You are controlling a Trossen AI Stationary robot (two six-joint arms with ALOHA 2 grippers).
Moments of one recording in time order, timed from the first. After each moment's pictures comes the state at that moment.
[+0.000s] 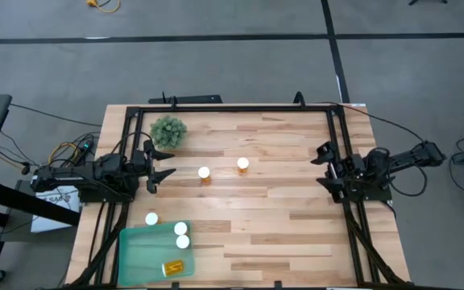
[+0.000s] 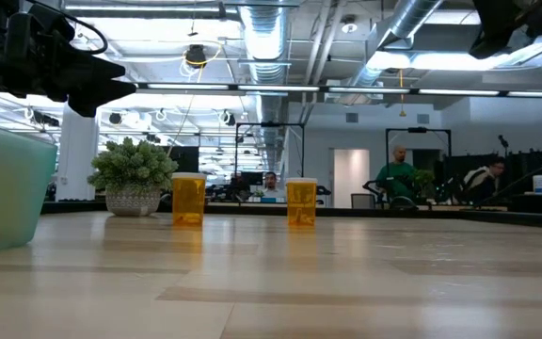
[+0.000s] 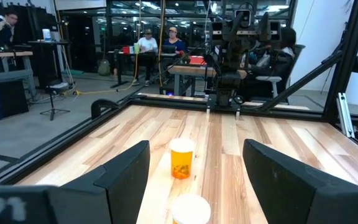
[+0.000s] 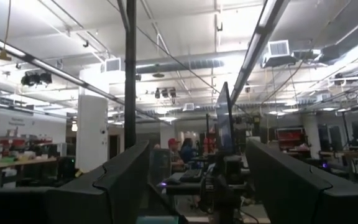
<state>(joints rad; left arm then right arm) 0.03 0.01 0.01 0.04 -0.15 -0.04 0.28 0.22 0.01 0.72 0.08 -0.05</state>
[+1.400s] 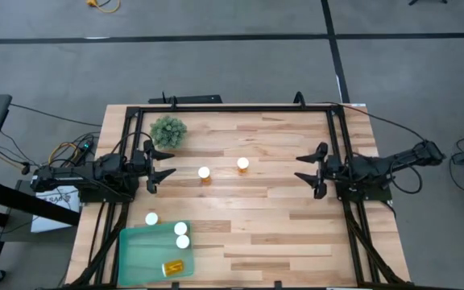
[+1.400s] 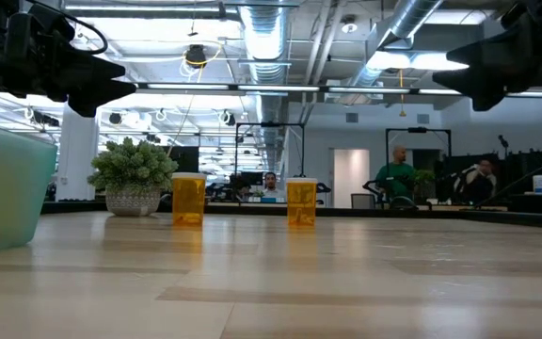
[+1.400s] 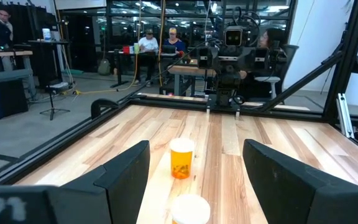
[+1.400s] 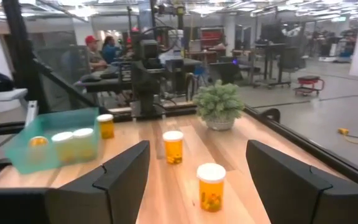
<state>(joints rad) 0.03 0.01 0.01 0.04 -0.15 -0.05 0.29 0.22 0.07 0.18 0.44 0.00</state>
